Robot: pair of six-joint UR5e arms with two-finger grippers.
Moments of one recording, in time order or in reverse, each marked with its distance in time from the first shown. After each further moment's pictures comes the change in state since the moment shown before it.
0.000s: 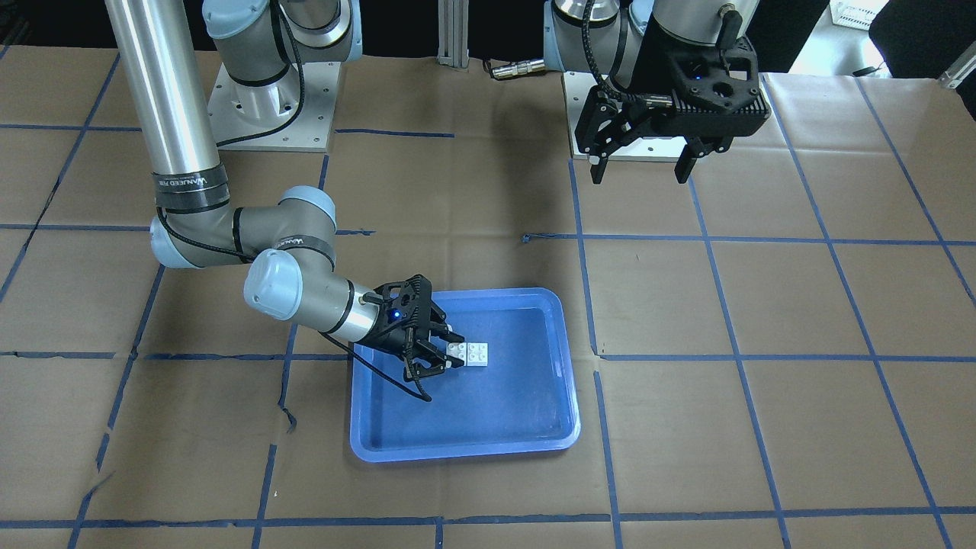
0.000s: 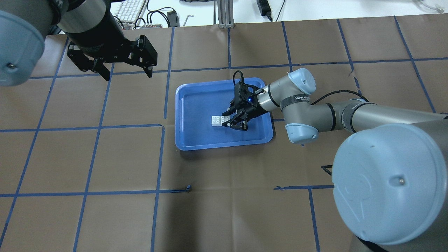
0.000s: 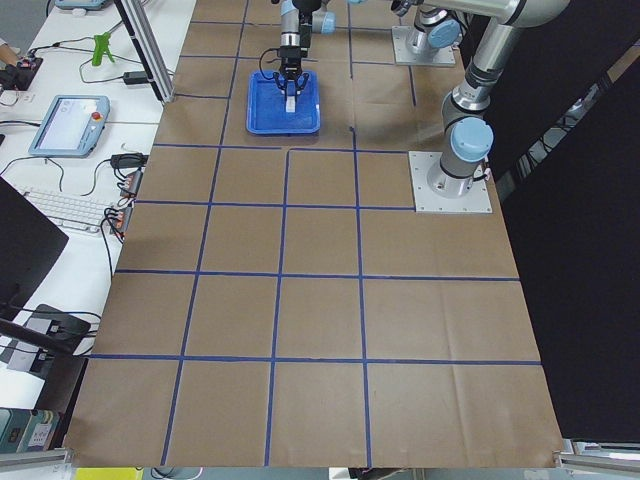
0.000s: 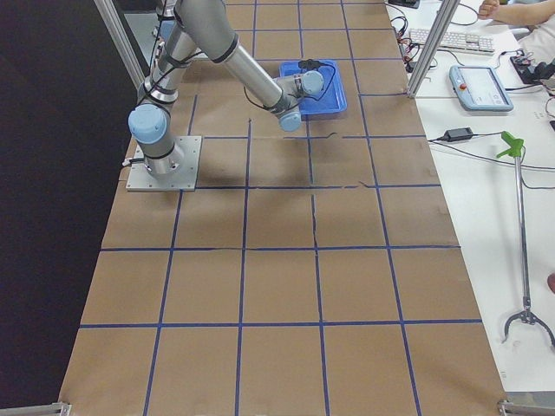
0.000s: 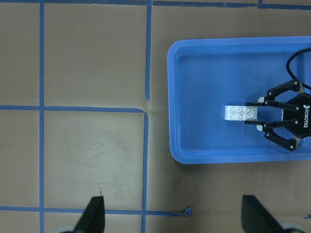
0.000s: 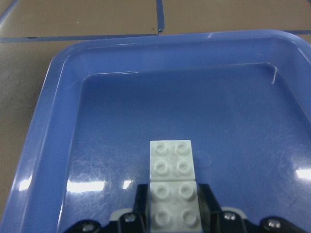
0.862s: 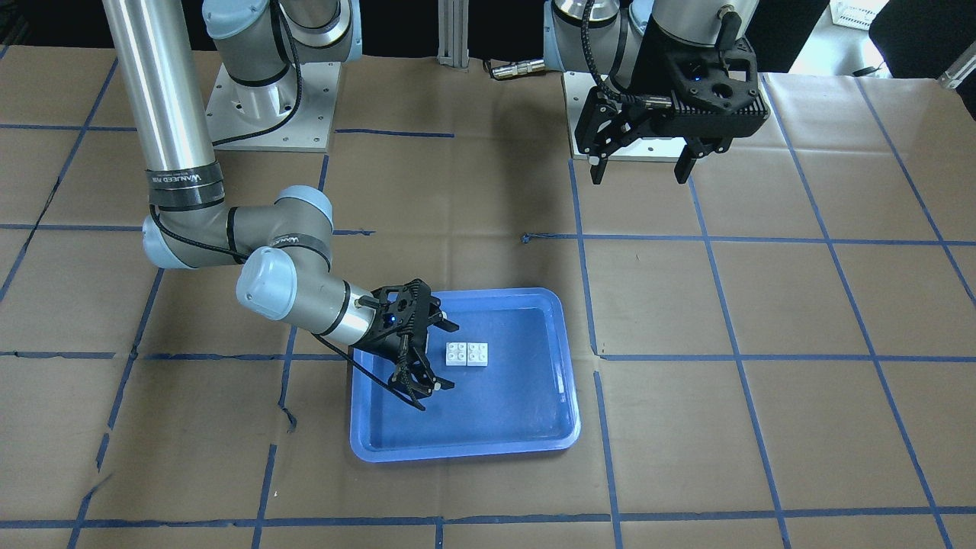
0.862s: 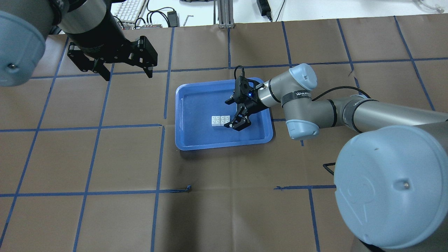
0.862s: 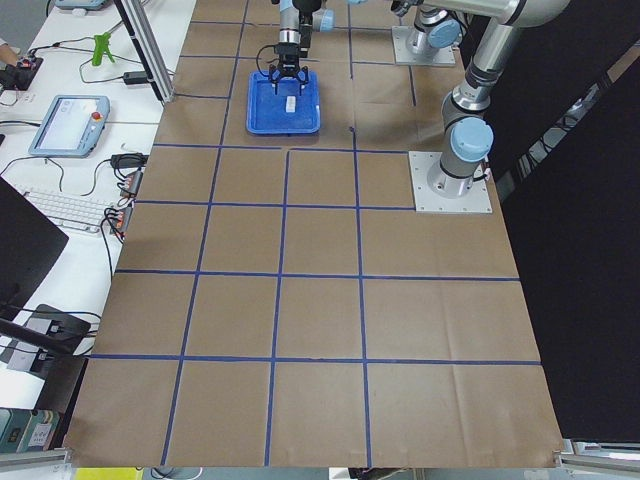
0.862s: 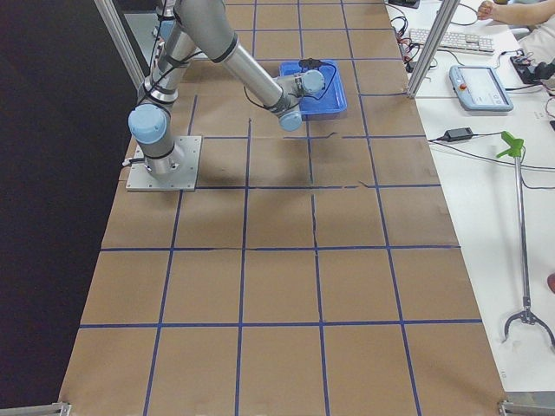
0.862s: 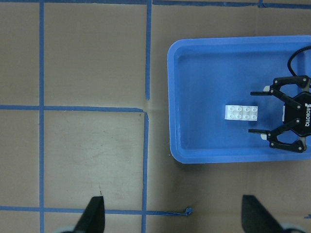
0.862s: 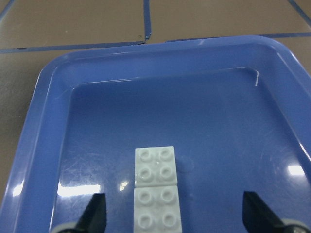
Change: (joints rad) left arm 0.000 0.000 -0.002 0.000 0.001 0.000; right arm -0.007 -0.024 -0.047 0.011 -0.031 0.106
